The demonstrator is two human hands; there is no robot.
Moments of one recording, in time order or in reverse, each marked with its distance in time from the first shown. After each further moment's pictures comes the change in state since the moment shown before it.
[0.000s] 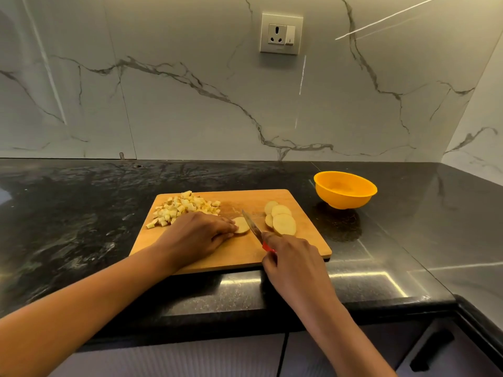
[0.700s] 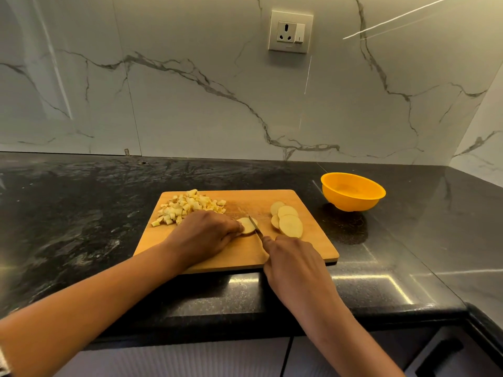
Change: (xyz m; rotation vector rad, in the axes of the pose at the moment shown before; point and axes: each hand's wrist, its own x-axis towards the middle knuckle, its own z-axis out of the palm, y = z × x) left_hand 0.004 0.001 0.003 0.007 0.078 0.059; right_hand 0.003 -0.016 -0.009 -0.151 -0.105 -0.063
